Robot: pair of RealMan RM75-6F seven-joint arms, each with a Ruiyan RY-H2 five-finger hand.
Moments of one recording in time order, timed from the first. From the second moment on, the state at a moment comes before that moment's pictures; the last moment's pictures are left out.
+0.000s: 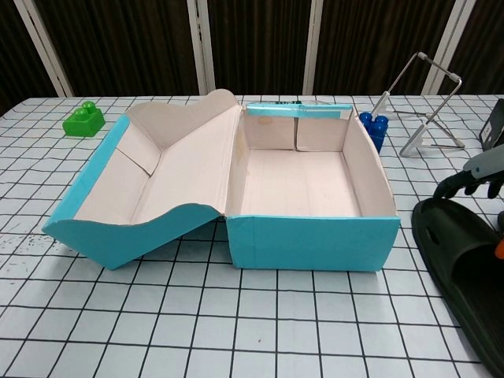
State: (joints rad) left arm -0.08 -1.10 -0.07 -1.63 1.43 1.49 0.11; right arm 1.15 -1.08 -0.16 -1.82 -0.07 0.64 -0.67
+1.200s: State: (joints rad) left arm -0.08 -1.10 -0.07 -1.64 1.41 1.48 0.14; right arm 1.28 -1.13 -0.28 -1.74 -0.11 0.56 -0.51
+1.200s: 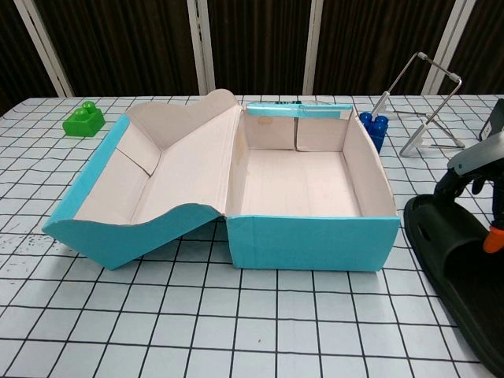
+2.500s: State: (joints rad) left arm -0.06 -1.08 -0.08 -1.63 1.41 1.52 0.06; right arm 1.30 -0.81 -0.26 -1.92 -0.31 0.54 -0.29
